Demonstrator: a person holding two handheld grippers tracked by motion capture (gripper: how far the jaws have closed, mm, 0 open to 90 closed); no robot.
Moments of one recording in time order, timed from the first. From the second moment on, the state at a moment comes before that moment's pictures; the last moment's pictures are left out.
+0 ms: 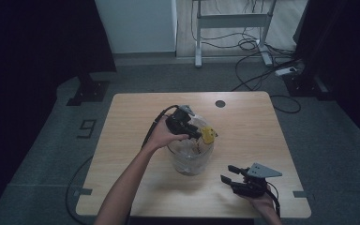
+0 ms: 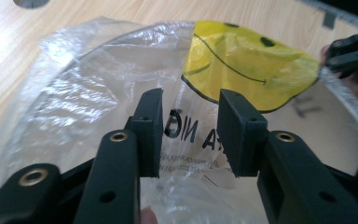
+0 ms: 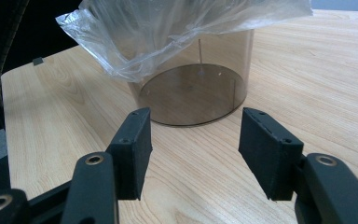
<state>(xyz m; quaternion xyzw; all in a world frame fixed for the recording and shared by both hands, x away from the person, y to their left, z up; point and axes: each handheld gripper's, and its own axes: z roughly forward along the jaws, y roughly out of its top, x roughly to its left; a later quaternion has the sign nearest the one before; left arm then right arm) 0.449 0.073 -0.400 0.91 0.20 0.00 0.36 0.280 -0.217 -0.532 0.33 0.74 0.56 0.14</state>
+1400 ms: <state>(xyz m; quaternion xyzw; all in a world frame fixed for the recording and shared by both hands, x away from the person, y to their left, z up) 0.369 0.192 -0.416 0.83 0.27 0.09 0.48 0.283 -0.222 -0.533 0.35 0.75 0.55 0.15</state>
